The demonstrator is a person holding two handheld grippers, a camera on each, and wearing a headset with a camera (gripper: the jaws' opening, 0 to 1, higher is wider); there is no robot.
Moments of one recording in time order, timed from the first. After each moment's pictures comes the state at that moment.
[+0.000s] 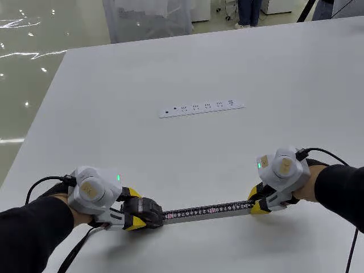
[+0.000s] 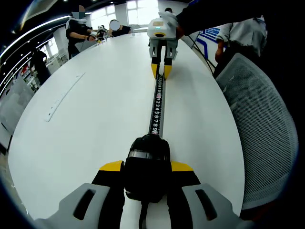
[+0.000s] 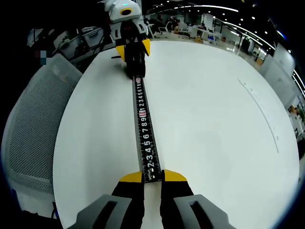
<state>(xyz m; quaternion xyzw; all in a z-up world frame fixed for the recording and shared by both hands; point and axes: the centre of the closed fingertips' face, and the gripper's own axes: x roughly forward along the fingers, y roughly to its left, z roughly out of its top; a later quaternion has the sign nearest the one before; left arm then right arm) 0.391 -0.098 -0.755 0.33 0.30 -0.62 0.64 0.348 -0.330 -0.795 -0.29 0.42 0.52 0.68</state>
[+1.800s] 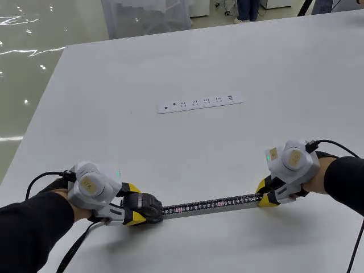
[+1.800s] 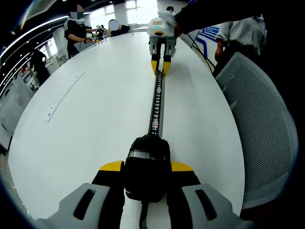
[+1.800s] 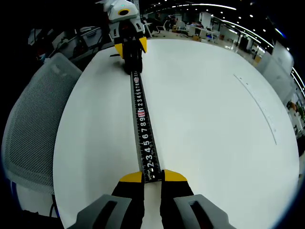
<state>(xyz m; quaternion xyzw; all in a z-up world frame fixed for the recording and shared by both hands) 0.391 -0.099 -0.755 0.34 0.30 -0.62 0.64 0.347 -0.352 -0.795 -0.29 0.42 0.52 0.69</state>
